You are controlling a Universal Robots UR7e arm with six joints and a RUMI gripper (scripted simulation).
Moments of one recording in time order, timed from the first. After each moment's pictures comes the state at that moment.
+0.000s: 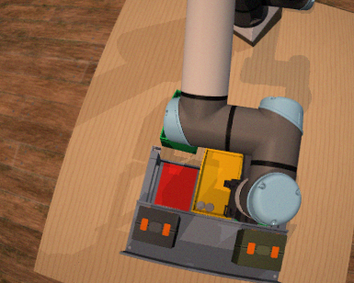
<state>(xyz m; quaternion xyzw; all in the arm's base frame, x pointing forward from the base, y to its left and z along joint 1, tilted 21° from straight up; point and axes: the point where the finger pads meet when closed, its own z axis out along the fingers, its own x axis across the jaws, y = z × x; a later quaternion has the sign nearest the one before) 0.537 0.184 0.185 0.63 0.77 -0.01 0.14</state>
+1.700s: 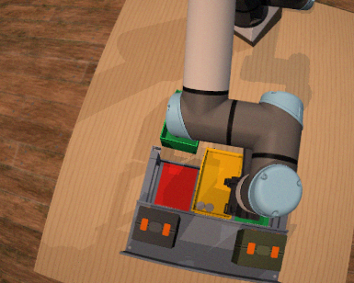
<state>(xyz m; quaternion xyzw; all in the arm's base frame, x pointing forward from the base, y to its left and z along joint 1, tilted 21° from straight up) 0.537 0.183 0.183 0.62 0.77 0.00 0.15</state>
